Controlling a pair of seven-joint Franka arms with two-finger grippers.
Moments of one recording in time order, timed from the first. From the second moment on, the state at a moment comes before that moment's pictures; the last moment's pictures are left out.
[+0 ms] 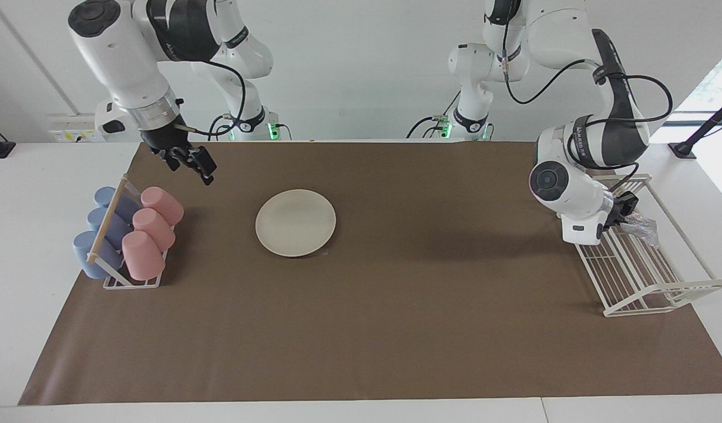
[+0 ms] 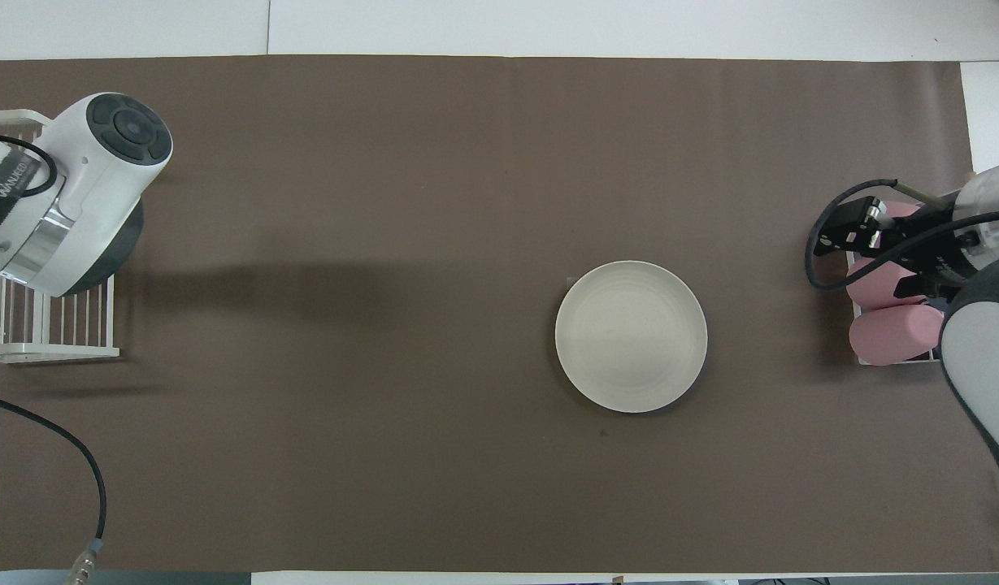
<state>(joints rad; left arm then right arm) -0.24 0.29 0.12 -1.71 0.83 1.72 -0.62 0.06 -0.07 0.02 -1.78 0.03 1.69 0.66</state>
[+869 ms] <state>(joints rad) -0.02 0.16 0.14 -1.36 -0.43 1.34 -0.59 0.23 -0.07 0.03 -1.75 0.14 1.71 1.22</state>
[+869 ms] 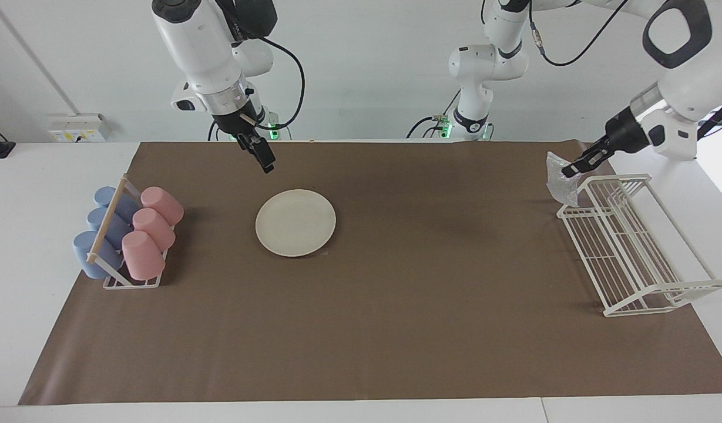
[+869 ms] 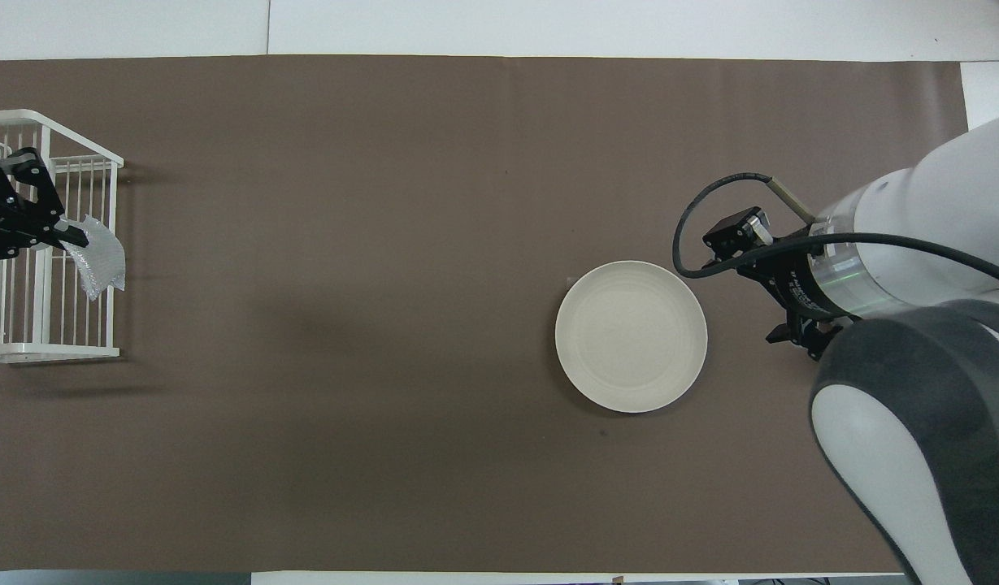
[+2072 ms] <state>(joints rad) -0.12 -0.12 0.13 -2.12 -1.27 1.53 0.00 0.57 0.25 0.04 -1.34 0.06 1.66 2.00</state>
